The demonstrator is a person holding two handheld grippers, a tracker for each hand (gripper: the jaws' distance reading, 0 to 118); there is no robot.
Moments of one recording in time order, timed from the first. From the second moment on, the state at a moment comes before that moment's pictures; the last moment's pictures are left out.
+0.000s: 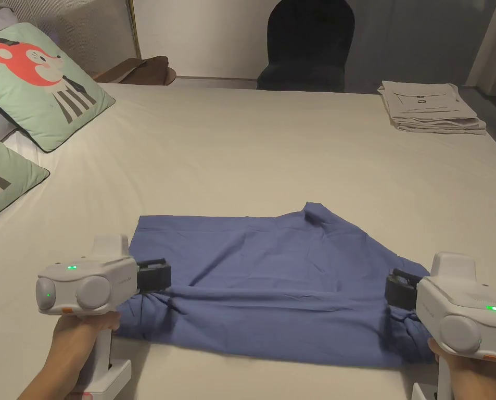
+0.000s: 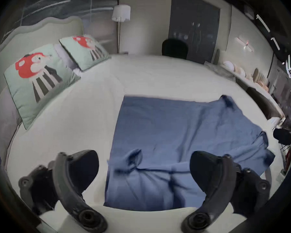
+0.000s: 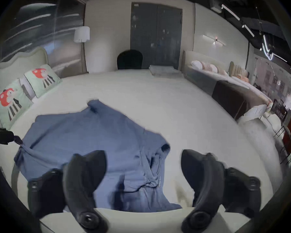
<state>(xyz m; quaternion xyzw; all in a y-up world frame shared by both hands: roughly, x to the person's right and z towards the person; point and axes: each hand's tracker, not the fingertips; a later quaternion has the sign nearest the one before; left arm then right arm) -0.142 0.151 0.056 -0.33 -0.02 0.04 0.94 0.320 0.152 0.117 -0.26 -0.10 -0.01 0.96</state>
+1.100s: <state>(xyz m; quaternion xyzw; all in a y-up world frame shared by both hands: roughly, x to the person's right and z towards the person) -0.145 0.176 0.164 -0.30 -0.02 0.04 0.95 0.261 0.219 0.258 -0.06 -0.08 0.05 0.99</state>
